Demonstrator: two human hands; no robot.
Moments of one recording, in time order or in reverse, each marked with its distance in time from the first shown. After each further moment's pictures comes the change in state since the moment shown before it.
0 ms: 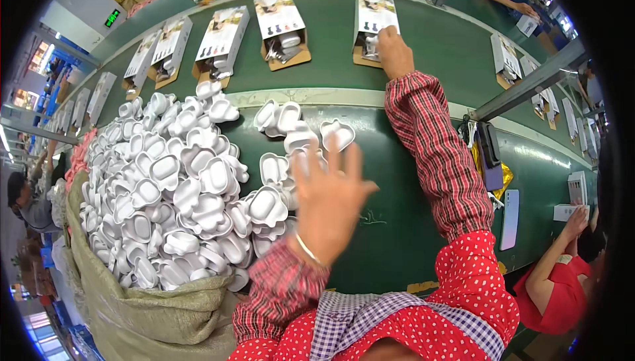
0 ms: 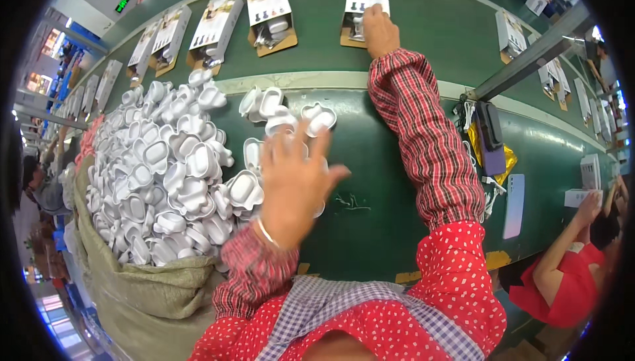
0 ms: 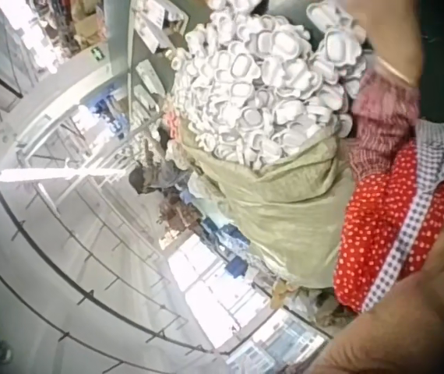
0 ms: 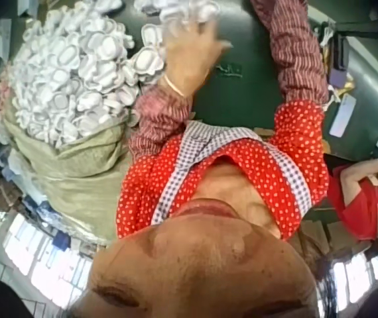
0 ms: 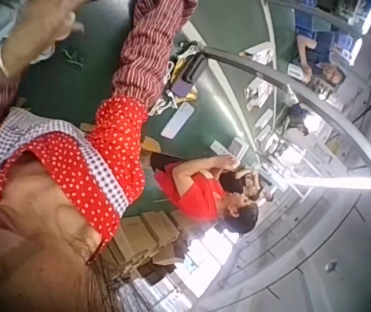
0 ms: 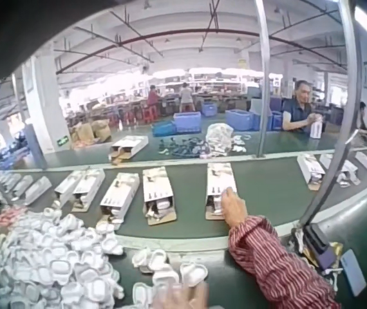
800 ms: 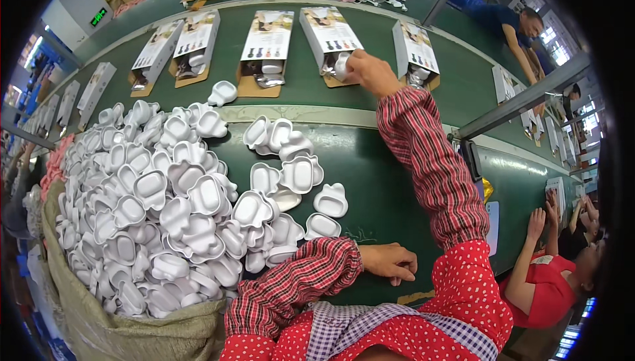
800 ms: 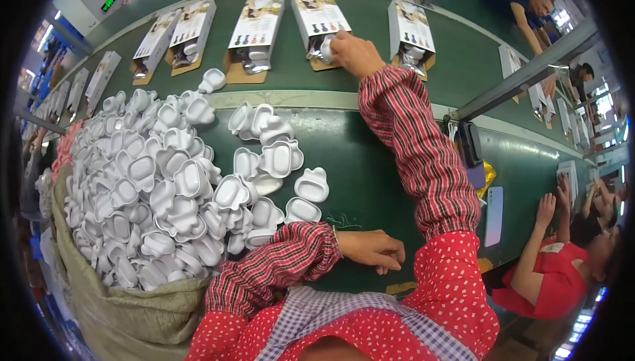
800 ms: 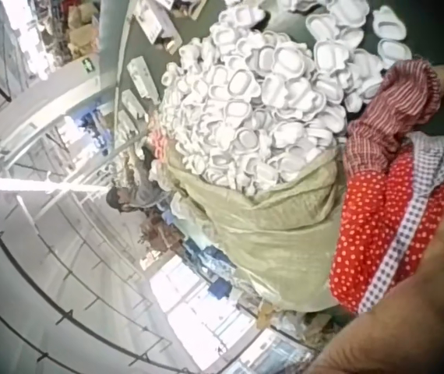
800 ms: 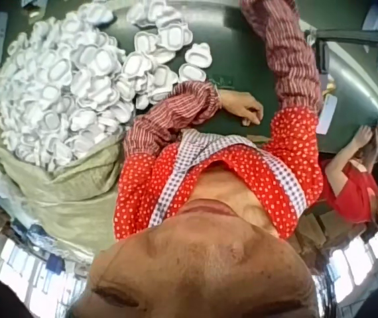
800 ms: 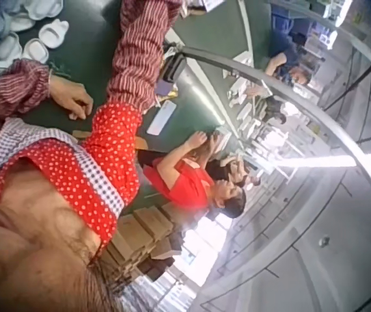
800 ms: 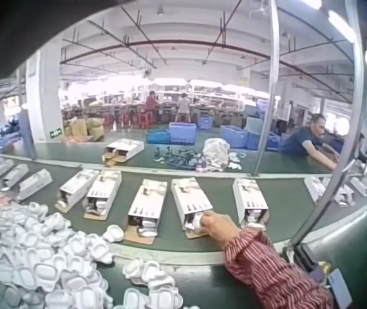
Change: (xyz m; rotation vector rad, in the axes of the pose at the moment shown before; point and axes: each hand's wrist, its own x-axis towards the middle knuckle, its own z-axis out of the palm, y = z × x) left_hand -0.037 0.045 0.108 -1.531 -1.338 0.507; right_hand 0.011 -0.042 -0.018 0.258 -0.301 -0.366
